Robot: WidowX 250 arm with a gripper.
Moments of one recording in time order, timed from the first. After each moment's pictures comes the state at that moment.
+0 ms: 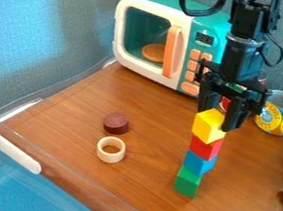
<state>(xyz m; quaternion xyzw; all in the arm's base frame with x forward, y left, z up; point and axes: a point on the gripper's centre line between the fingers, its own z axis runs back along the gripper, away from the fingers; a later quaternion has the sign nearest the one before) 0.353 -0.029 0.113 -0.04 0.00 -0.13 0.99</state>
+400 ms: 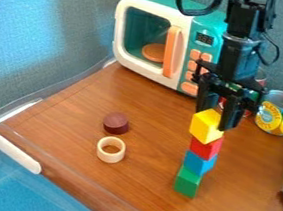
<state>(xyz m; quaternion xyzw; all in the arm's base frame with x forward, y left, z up) 0.350 -0.025 0.113 -0.05 0.01 -0.13 0.99</state>
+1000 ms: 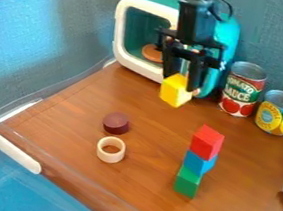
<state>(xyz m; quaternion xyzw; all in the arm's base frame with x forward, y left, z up) 0.360 0.039 0.133 -0.07 -0.02 -0.04 1.00</state>
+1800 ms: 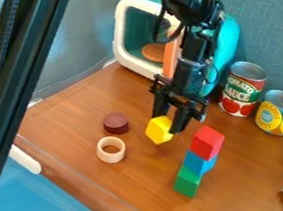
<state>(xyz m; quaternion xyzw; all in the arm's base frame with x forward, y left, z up) 0.378 0.048 0.042 0.00 0.09 -0.07 0.99</state>
